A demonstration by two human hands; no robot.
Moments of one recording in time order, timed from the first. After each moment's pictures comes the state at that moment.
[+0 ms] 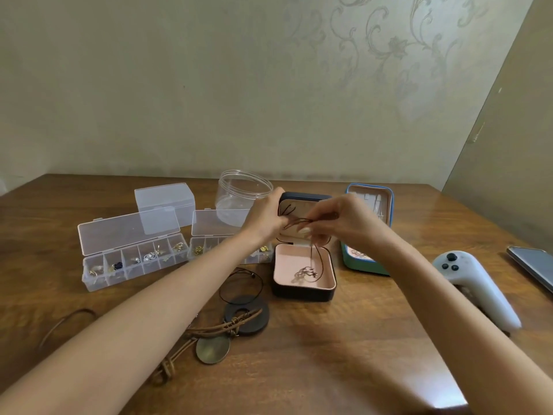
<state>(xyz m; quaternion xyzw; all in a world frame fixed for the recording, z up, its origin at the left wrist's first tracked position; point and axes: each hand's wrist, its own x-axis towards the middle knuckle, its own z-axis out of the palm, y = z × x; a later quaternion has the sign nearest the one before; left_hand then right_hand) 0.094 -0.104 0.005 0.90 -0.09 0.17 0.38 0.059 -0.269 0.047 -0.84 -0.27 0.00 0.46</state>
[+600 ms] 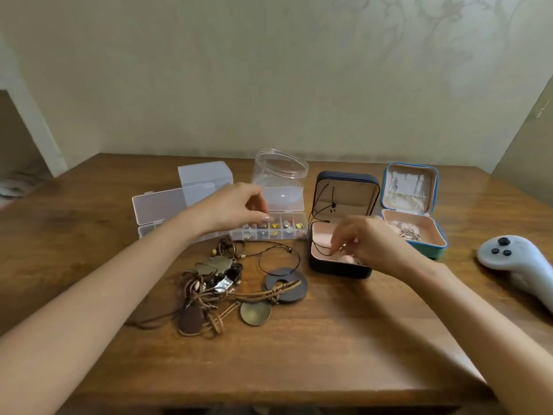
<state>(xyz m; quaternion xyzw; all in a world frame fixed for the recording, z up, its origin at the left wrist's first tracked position) 0.015 -0.011 0.028 0.96 -0.10 0.03 0.26 0.053 -0.266 -0.010 -0.93 -0.33 -0.04 0.17</state>
